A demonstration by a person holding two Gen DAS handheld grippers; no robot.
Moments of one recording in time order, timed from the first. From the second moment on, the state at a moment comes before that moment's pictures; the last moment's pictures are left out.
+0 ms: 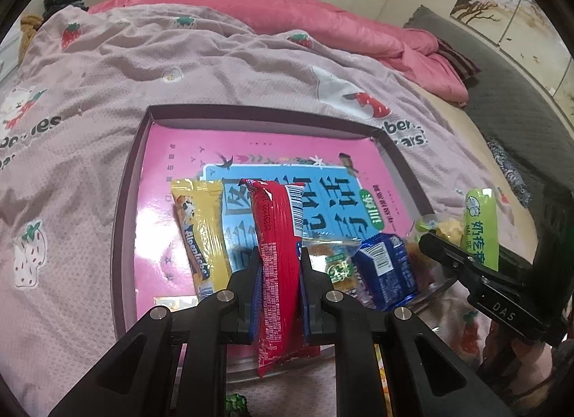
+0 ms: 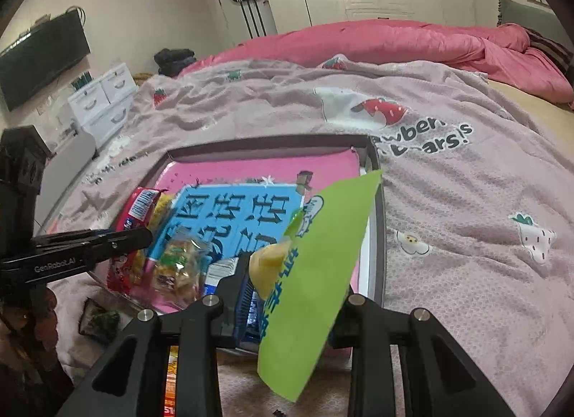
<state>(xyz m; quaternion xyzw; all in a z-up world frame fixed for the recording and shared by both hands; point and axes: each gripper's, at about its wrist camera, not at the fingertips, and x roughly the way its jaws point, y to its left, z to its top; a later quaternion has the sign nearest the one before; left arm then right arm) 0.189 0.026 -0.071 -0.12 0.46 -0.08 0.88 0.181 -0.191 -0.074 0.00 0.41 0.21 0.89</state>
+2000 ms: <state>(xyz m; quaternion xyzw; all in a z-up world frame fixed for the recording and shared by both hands) 0.181 0.026 -0.065 -0.11 0.47 -0.08 0.87 0.180 -0.201 -0.069 -0.01 0.39 0.18 0.90</state>
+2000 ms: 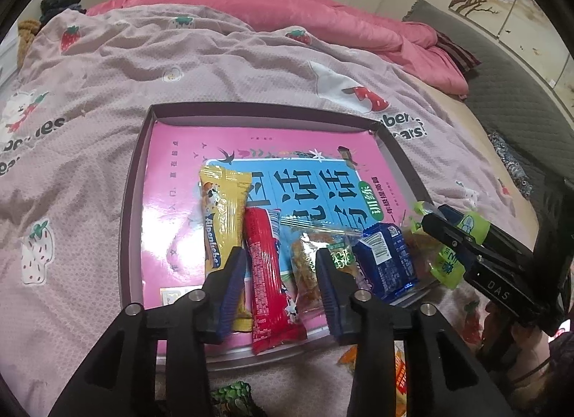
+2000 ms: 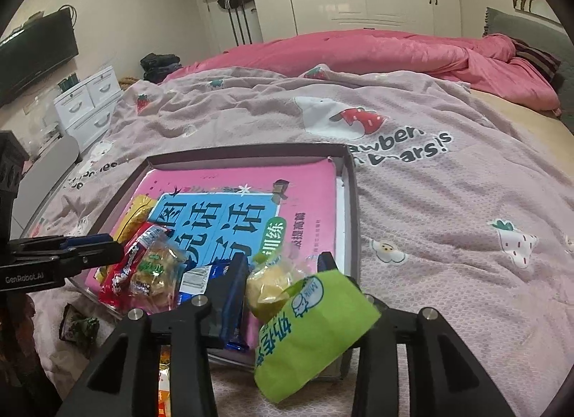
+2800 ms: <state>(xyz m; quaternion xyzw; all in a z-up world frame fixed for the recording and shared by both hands) 0.166 0.025 -0.048 -0.10 0.46 -0.09 0.88 0.148 -0.233 -0.042 0.03 0.38 0.16 0.91</state>
